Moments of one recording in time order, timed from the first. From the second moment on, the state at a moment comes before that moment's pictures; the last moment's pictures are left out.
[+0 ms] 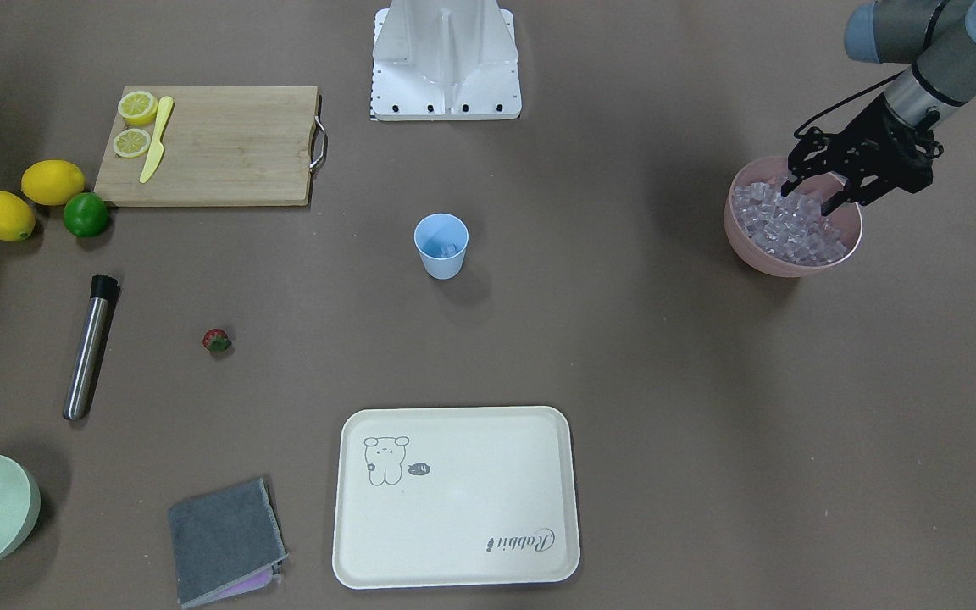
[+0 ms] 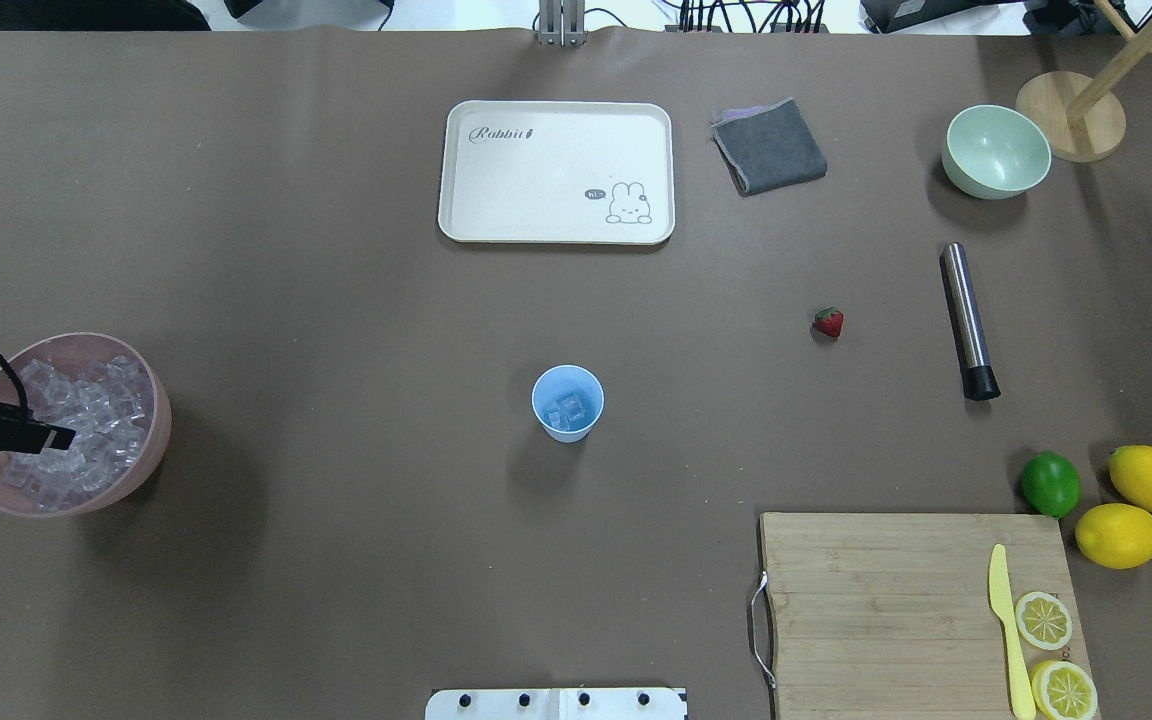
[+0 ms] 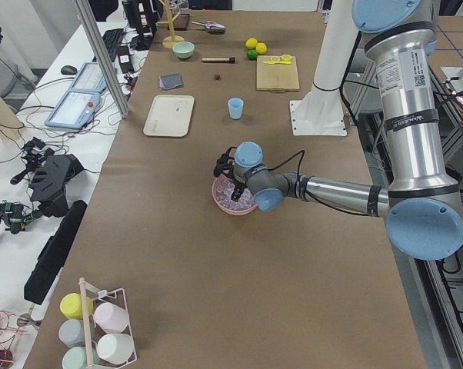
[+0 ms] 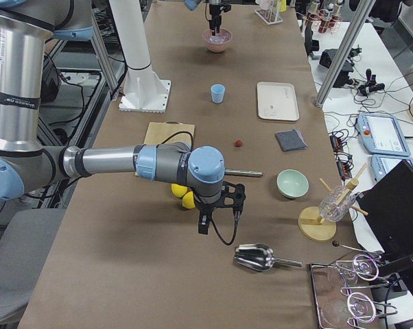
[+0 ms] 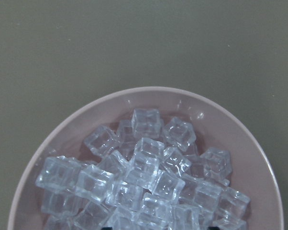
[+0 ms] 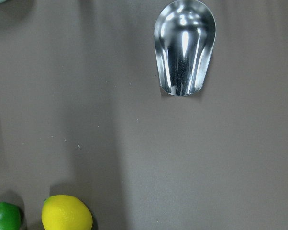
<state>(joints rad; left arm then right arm) -0.88 -1.33 -1.83 -2.44 -2.23 -0.66 1.67 -1.75 1.87 -1.77 2.37 -0.03</state>
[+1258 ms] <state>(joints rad) -0.89 -1.30 -1.80 -2.53 -2.25 -0.58 1.67 -1.76 1.88 -1.77 2.37 -0.03</state>
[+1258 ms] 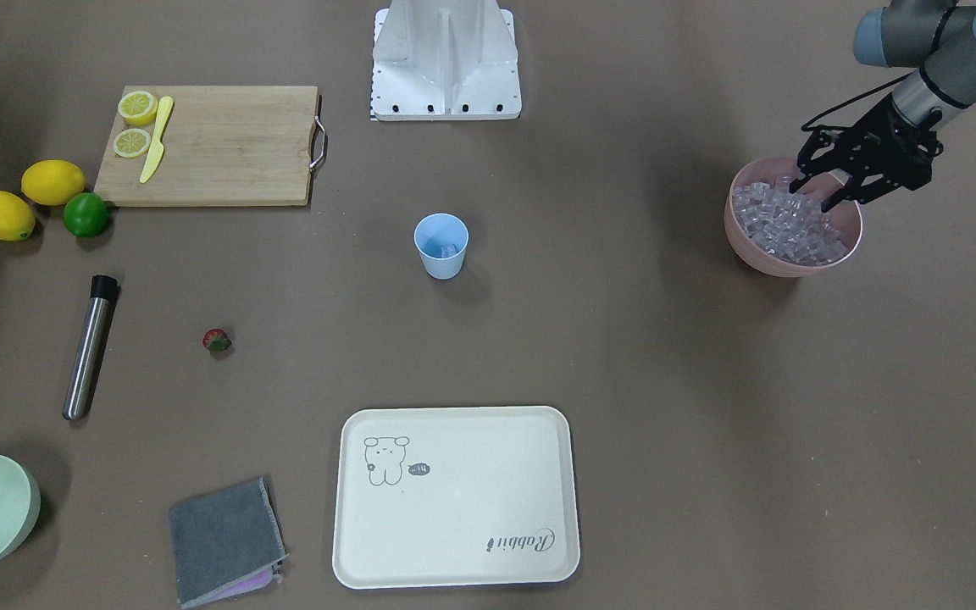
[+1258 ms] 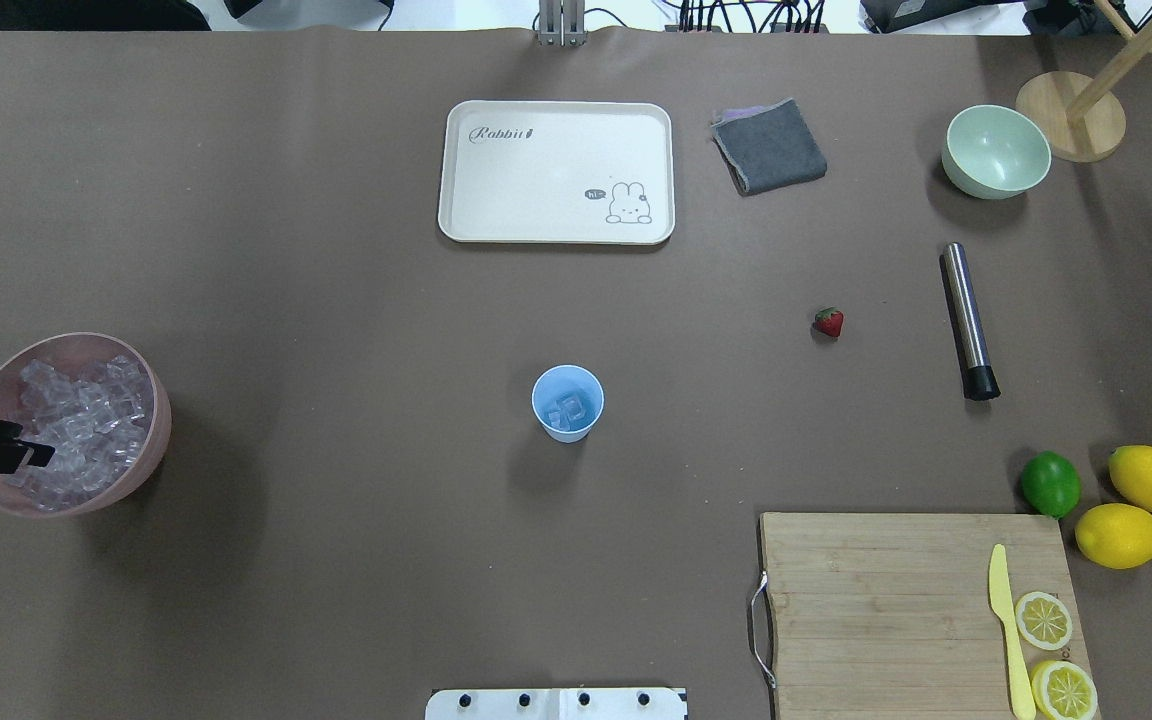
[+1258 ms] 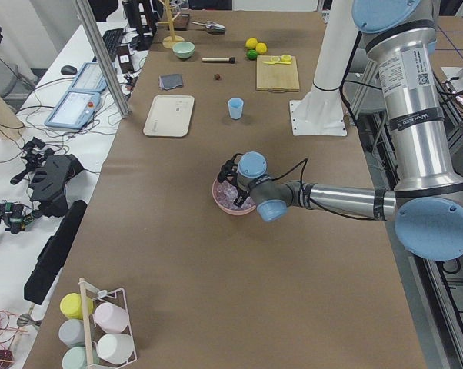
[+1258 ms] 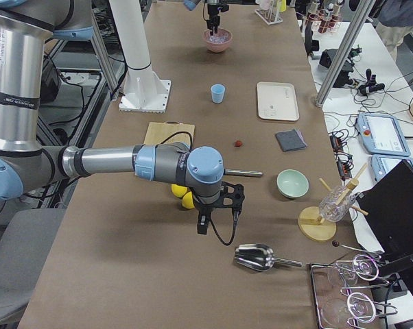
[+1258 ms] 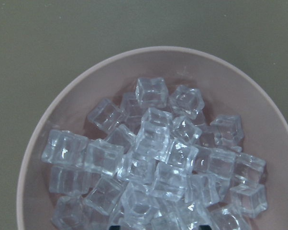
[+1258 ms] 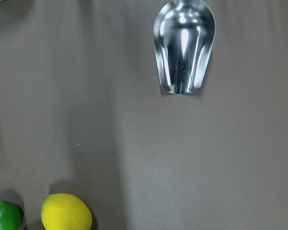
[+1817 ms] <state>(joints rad) -0.89 -1.31 -1.79 -2.53 -2.25 -0.59 1.67 -1.76 1.88 -1.77 2.37 -0.03</state>
